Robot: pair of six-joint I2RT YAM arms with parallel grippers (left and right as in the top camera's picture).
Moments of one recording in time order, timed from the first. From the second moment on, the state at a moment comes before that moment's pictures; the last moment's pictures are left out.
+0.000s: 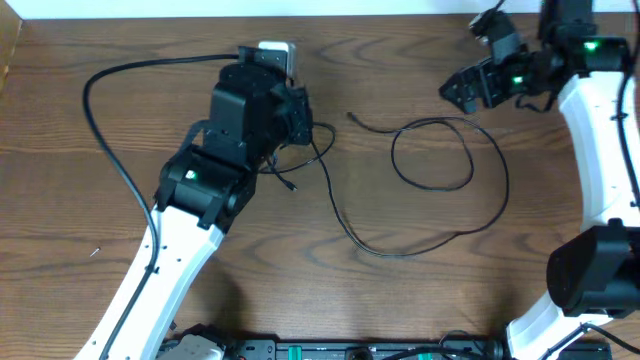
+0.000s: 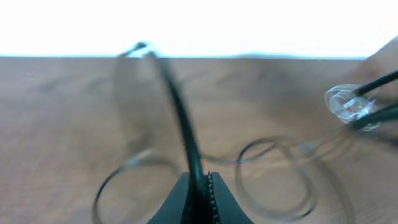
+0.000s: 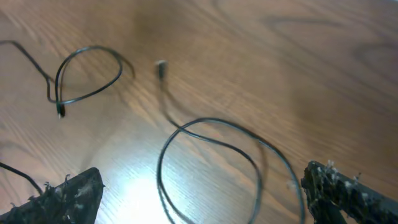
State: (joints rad) left arm -0.41 1.29 1.31 -0.51 0.04 -0.31; right arm -0.01 1.84 1.78 -1.03 -0.50 -0.41
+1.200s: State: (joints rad) left arm -0.54 1.62 1.31 0.03 0.43 -0.41; right arm -0.15 1.84 1.62 -0.82 -0.48 -0.09
